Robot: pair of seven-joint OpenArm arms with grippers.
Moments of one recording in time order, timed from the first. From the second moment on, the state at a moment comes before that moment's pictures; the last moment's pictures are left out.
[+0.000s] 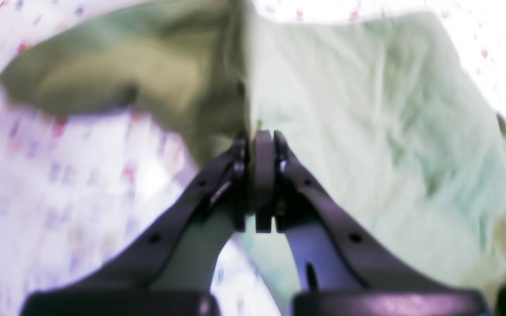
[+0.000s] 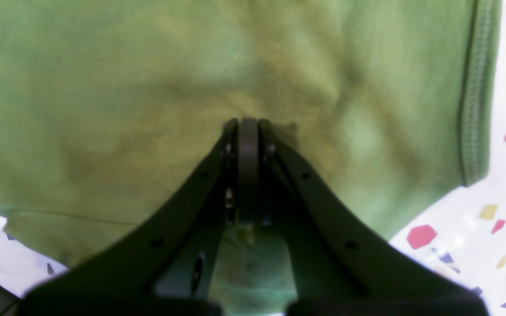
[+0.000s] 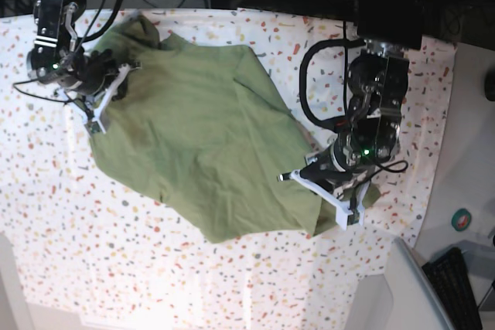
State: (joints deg) left arm -6.1 -9.2 8.2 88.1 -20.6 13.8 50.7; right arm -8.5 2.6 17.1 77.6 0.8 33.2 -43.9
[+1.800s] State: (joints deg) left arm 5.1 -7.4 -16.2 84.0 -20.6 0.6 47.1; right arm -6.0 3.7 17.1 73.7 1.8 33.4 -42.6
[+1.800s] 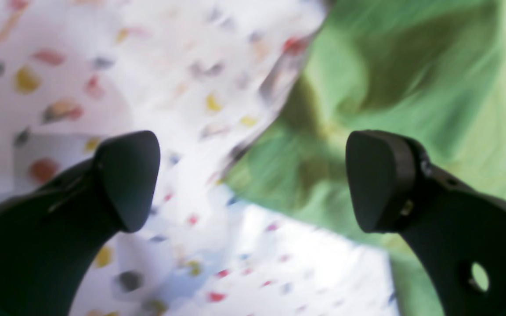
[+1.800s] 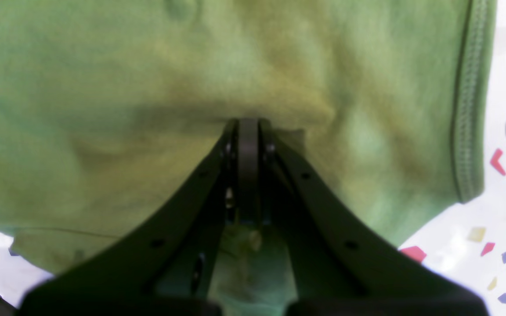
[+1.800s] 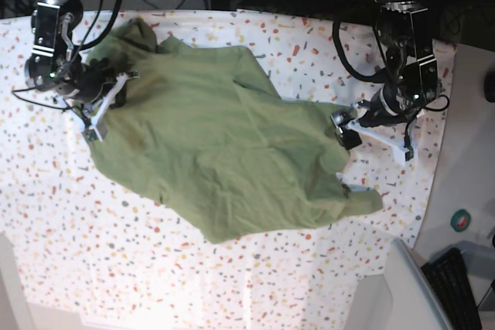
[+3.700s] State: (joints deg) left arm 10.2 -6.1 -20.2 82.4 -20.7 -8.0 44.8; right arm -17.7 -3.8 35.0 85.4 7.2 40.0 -51.3
